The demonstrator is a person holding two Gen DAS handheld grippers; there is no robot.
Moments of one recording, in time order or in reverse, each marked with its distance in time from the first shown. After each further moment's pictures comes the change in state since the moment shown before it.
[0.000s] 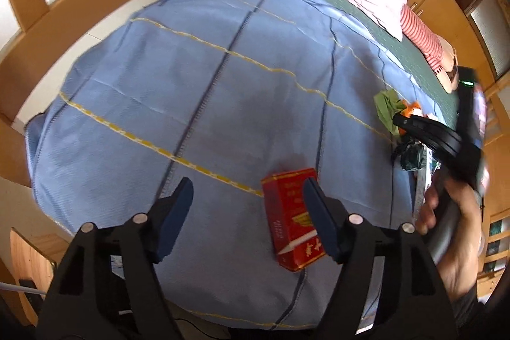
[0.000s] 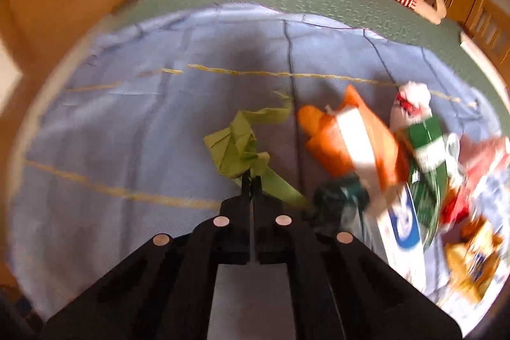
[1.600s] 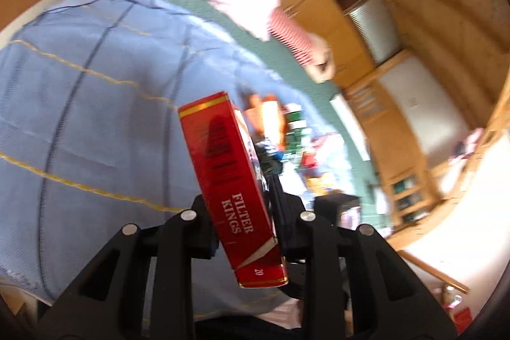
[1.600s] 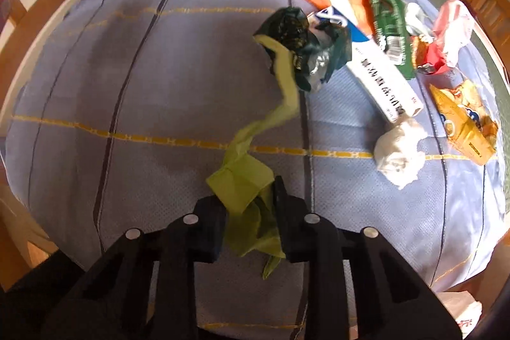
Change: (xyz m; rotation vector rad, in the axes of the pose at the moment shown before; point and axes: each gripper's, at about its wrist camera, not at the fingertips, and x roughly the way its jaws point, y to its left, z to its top) left arm -0.044 -0.027 0.001 0.131 -0.045 -0.646; right arm -0.054 0.002 -0.151 -0.066 0.205 -0.044
